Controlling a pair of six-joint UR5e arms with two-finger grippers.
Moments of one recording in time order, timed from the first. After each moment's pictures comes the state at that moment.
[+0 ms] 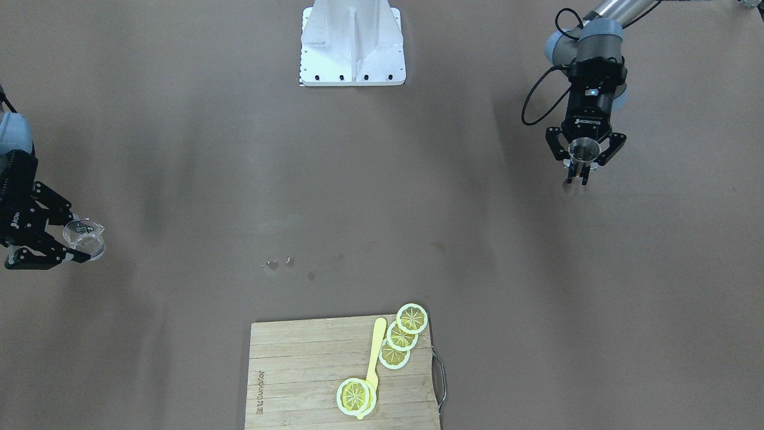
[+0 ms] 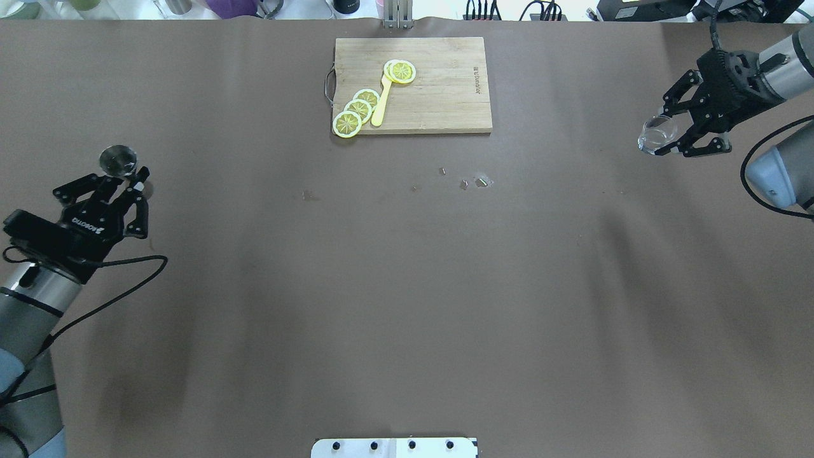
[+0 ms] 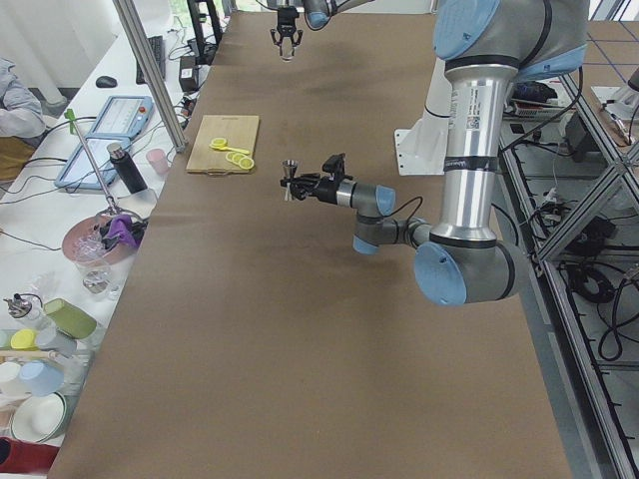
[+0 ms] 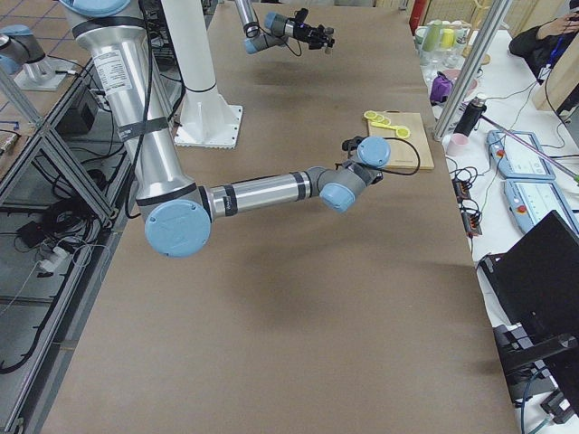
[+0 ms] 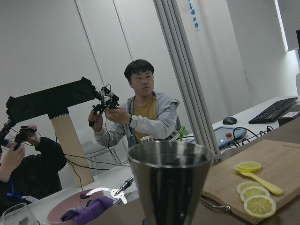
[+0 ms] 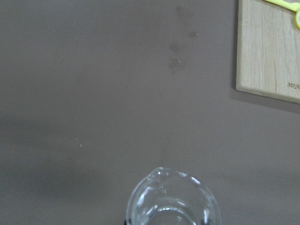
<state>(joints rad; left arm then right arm) -0.38 -1.54 -1.55 -3.40 -0.71 -0.30 1.17 -1.29 1.41 -0.81 2.58 -0.80</state>
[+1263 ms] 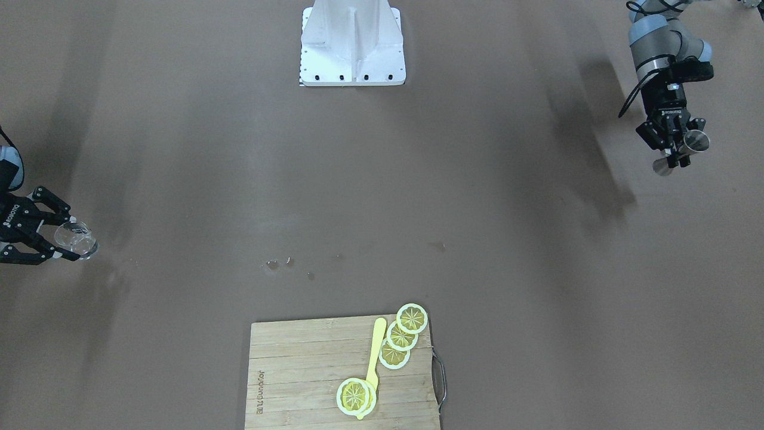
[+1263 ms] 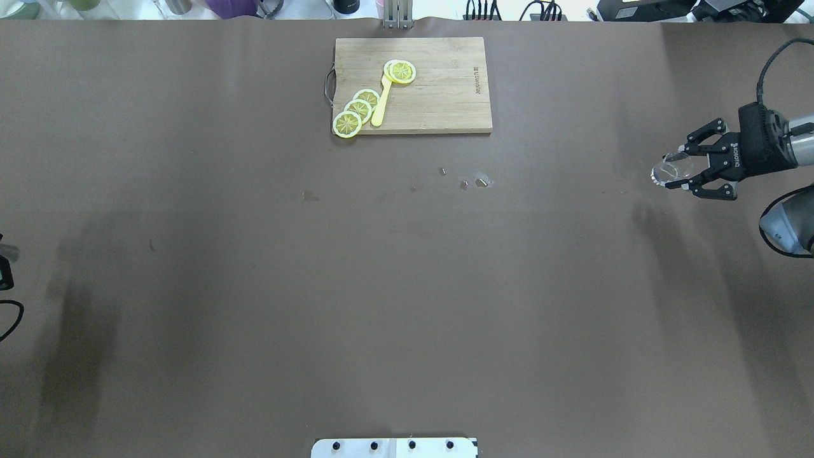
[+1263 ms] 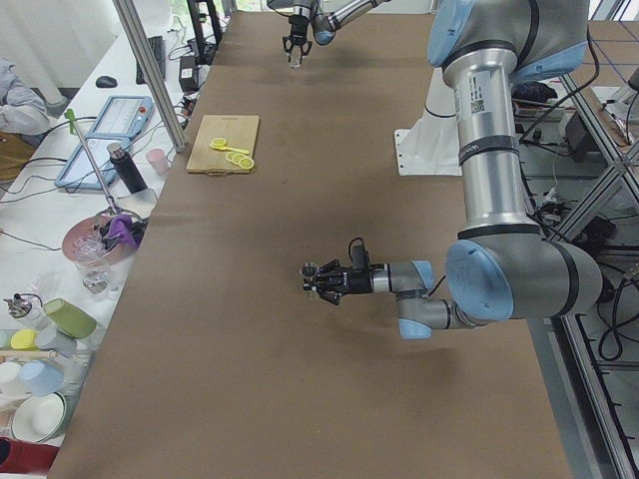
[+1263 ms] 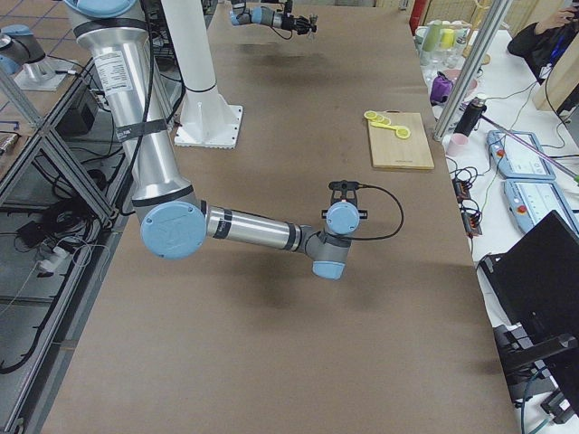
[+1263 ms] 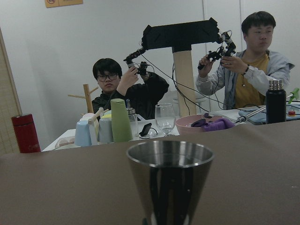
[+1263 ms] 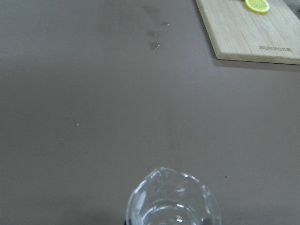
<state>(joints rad) -0.15 -1.21 -1.41 -3.09 -0.28 -1.27 1.12 -1.31 1.04 0.03 2.52 -0.27</state>
